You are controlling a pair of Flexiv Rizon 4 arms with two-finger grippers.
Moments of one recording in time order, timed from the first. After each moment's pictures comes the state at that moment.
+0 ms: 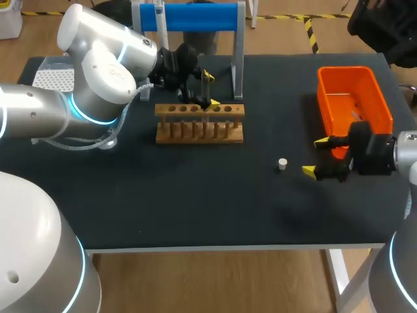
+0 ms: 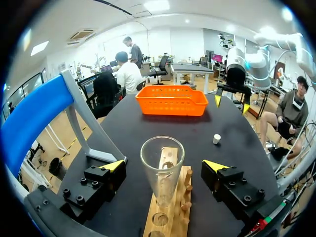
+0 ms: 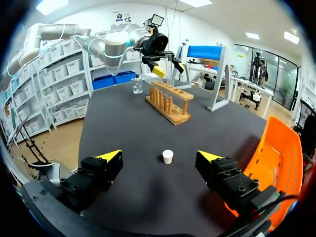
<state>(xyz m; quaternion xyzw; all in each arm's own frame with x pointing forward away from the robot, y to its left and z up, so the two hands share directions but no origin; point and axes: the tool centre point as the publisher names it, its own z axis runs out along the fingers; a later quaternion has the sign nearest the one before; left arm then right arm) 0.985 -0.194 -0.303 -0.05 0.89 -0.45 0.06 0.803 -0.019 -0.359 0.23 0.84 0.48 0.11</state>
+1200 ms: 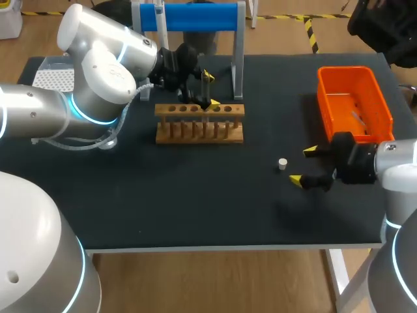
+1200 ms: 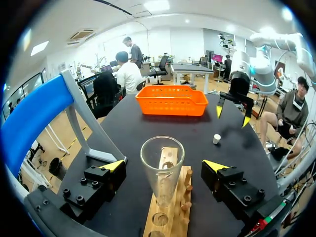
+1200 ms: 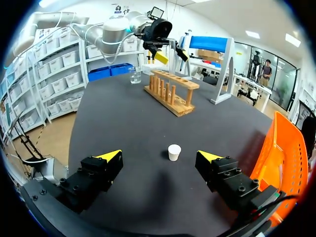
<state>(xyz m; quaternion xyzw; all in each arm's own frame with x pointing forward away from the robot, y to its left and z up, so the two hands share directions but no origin) 0.985 -0.194 -0.303 -0.05 0.89 -0.45 0.06 0.801 0.003 -0.390 0.23 0.85 0.45 0.12</state>
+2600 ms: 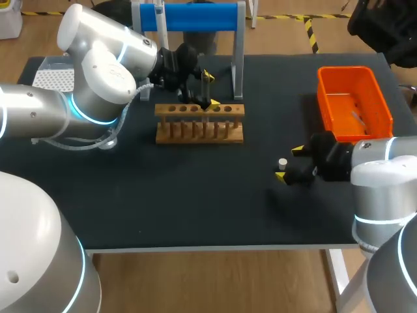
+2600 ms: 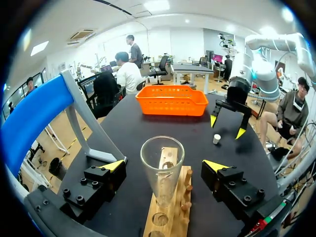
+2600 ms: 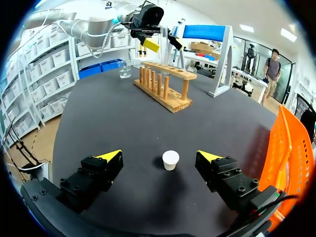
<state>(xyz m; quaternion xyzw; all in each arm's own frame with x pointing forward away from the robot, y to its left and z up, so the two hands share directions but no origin) 0.985 -0.194 -0.303 -0.05 0.89 -0.45 0.06 0.827 0.027 -0.414 0.27 0.85 0.43 0.13</state>
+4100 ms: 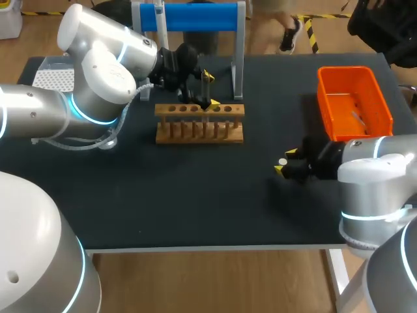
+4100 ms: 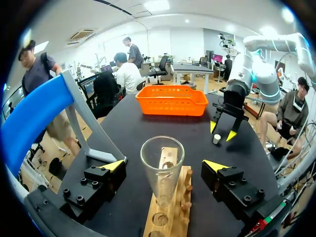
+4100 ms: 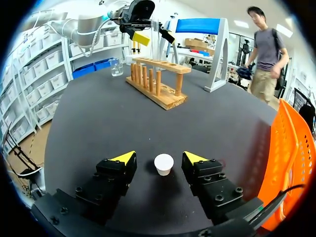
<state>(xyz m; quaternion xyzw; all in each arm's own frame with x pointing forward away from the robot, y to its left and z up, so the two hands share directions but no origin) 0.985 -0.194 -0.303 -0.05 0.89 -0.45 0.06 0.842 0.032 -0.426 0.29 0.85 0.42 0.14</state>
